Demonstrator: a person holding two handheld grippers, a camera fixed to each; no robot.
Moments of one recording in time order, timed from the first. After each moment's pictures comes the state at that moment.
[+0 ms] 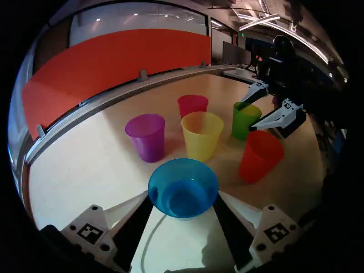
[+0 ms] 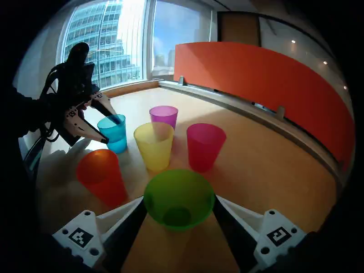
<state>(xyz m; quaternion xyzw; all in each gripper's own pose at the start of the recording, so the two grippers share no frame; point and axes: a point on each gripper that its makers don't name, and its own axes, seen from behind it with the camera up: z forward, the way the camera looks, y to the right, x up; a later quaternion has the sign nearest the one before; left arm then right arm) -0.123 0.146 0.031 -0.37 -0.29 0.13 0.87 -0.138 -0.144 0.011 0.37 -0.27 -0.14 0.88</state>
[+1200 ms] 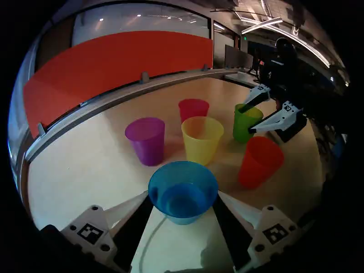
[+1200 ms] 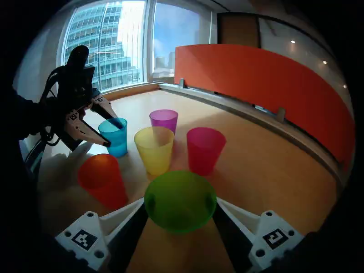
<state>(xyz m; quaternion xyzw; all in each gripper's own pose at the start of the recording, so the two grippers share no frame) -0.117 0.151 0.032 -0.37 -0.28 0.12 0.88 -0.129 -0.146 0.012 0.37 -0.26 -0.14 0.88</state>
